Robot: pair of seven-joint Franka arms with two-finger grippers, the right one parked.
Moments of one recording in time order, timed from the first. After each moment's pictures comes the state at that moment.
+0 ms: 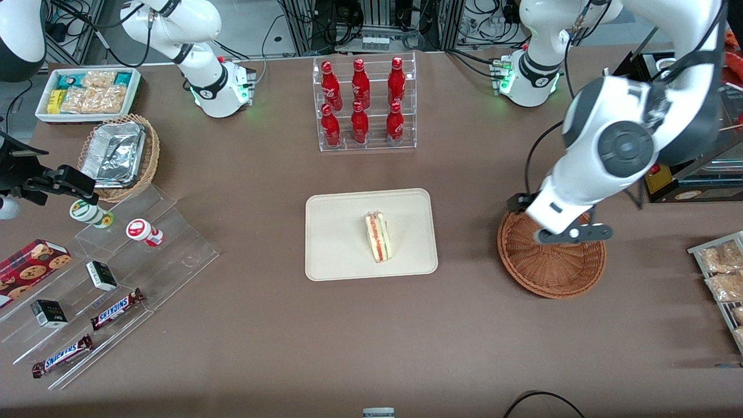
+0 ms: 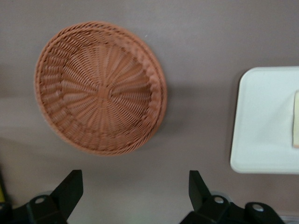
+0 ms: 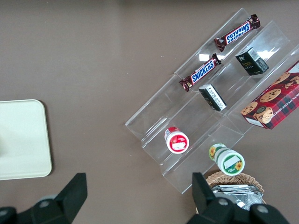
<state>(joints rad) 0.02 0.18 -0.32 -1.69 0.07 1.68 -0.33</state>
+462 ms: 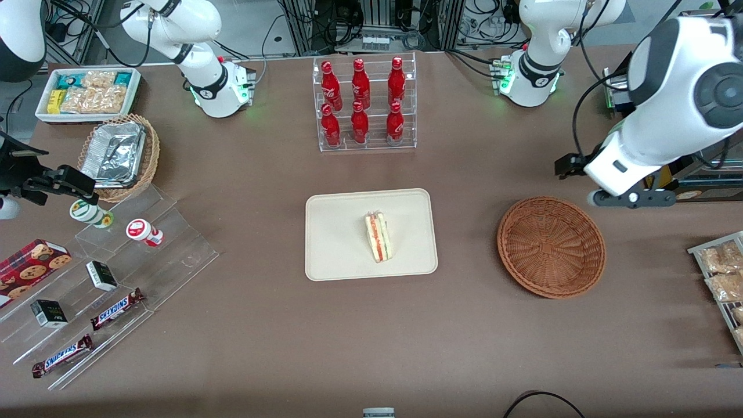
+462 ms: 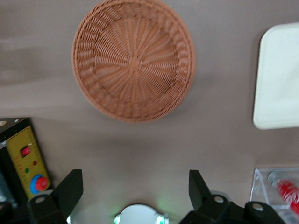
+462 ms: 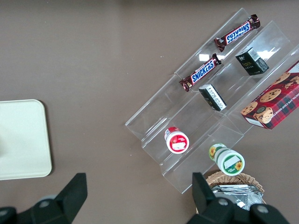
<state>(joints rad) -0.06 0.03 -0.11 -1.70 0.04 1.50 -0.10</state>
